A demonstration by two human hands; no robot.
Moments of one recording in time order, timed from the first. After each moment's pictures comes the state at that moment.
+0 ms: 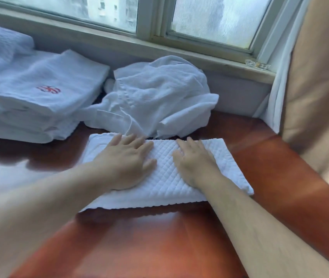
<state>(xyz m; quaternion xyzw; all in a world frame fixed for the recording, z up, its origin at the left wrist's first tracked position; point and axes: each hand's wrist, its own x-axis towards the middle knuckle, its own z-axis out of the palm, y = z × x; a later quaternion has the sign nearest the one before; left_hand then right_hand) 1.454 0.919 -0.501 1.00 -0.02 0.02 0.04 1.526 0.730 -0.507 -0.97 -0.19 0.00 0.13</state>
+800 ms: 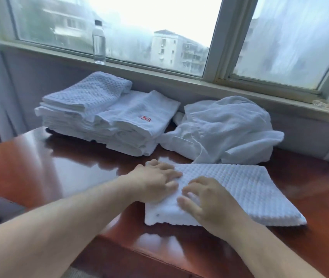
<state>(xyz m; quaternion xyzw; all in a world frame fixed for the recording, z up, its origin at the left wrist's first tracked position) 1.367 1.006 -0.499 0.99 0.04 -0.03 0.12 1.417 0.806 -0.500 -0.87 -0.45 -0.02 0.19</state>
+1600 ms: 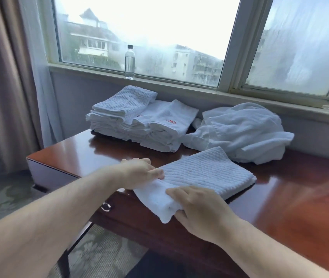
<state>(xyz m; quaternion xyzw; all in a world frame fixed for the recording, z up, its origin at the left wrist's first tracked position) 1.238 1.054 -0.477 0.97 0.15 -0.05 0.18 1.291 0.828 -0.494 -0.78 -0.60 -0.15 0.06</state>
